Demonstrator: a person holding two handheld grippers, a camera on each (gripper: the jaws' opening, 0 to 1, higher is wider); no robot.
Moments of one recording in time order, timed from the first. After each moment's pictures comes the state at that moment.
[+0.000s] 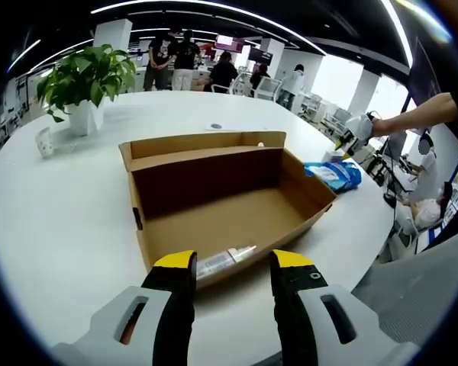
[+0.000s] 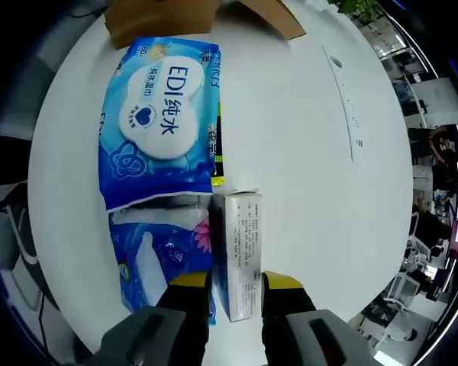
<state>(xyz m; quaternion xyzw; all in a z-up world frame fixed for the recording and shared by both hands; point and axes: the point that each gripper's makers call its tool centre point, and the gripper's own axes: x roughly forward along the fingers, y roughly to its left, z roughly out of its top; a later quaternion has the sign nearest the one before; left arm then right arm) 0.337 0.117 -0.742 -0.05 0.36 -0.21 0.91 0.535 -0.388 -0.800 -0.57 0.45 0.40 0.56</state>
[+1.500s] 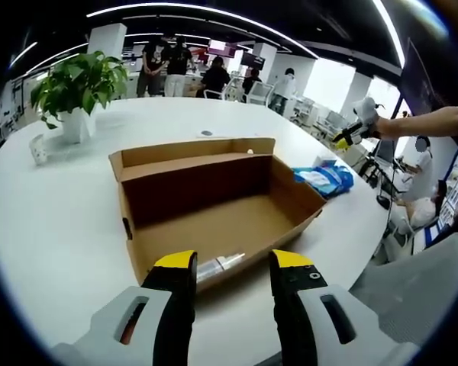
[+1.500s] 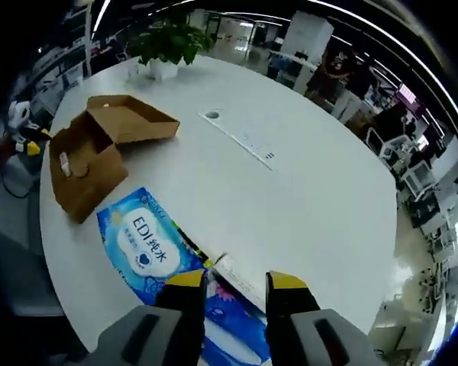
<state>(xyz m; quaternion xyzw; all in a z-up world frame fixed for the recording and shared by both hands) 0.336 0.105 -0.731 -0.05 0.35 -0.23 0.91 0.514 -0.329 -0.721 -0.22 0.43 0.29 0.82</state>
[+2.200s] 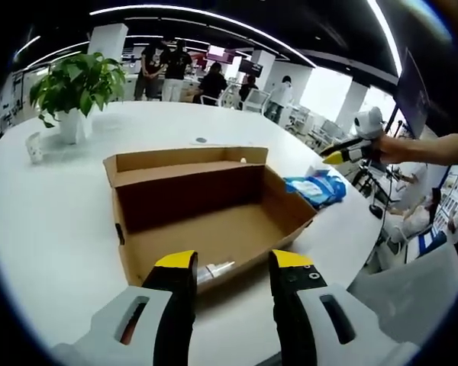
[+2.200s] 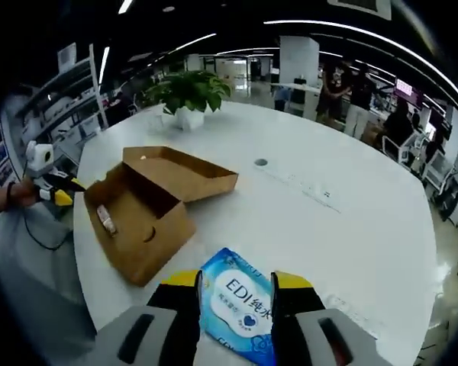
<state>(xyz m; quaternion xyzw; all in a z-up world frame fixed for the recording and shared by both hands) 0.338 0.098 -0.720 -0.08 0.33 -0.25 0.91 0.467 -0.202 -0.710 -0.12 0.36 0.36 0.85</state>
